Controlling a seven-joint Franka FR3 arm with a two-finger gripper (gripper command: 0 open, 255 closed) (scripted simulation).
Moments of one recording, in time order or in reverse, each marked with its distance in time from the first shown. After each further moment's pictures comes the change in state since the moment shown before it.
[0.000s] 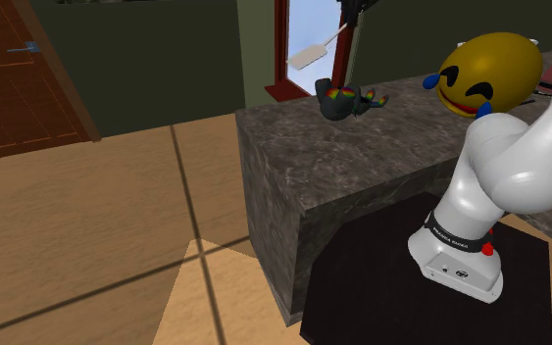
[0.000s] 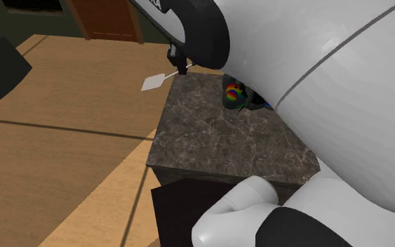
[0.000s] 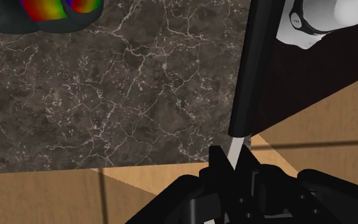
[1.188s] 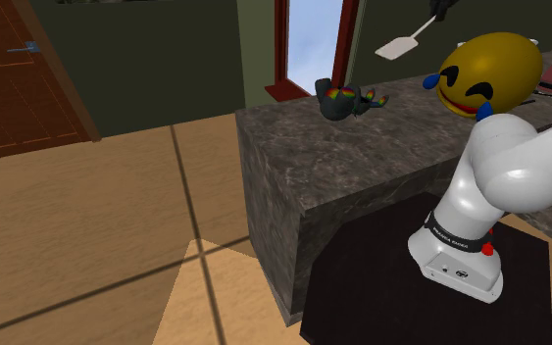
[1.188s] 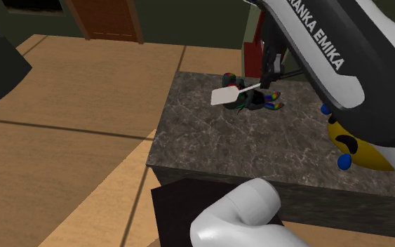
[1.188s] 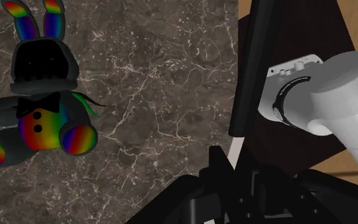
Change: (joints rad) arm -0.101 -0.341 -0.214 -0.151 -0.221 -0.131 -0.314
